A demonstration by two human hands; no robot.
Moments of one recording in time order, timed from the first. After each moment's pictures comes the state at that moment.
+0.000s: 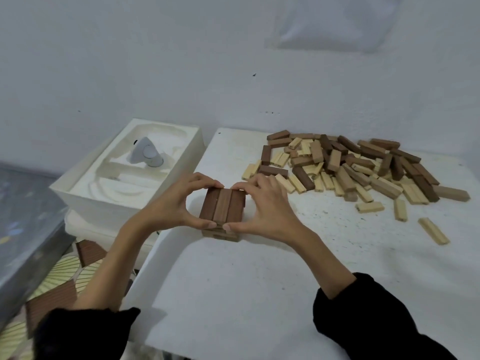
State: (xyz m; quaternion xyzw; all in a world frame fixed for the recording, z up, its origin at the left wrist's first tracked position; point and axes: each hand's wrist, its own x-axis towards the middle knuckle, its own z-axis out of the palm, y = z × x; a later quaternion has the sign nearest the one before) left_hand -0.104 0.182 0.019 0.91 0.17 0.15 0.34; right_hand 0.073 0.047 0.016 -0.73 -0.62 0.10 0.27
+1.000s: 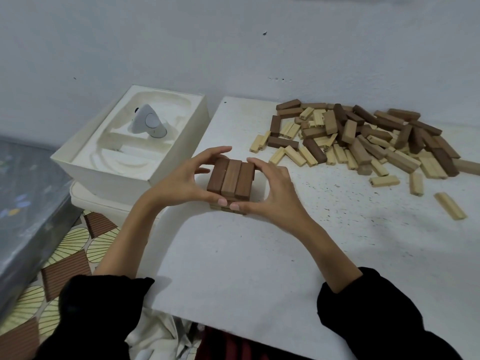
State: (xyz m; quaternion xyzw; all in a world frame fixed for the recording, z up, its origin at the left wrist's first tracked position) left_hand -0.102 0.177 0.004 0.85 0.21 0.14 0.47; right_hand 0.056 0.033 -0.009 -0.71 -0.52 0.21 0.42
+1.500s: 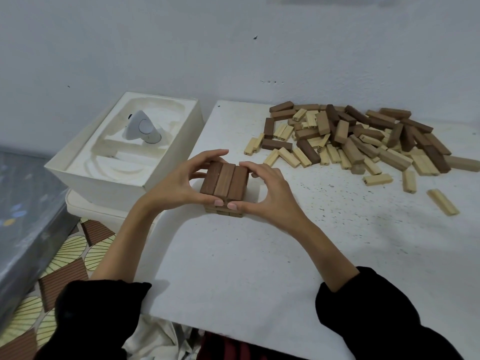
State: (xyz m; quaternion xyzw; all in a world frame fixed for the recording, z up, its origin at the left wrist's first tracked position) left_hand -0.099 0.176 0.006 0.84 0.18 0.15 0.49; right_hand 0.061 0.033 -0.011 -0.68 -0.53 0.23 0.45
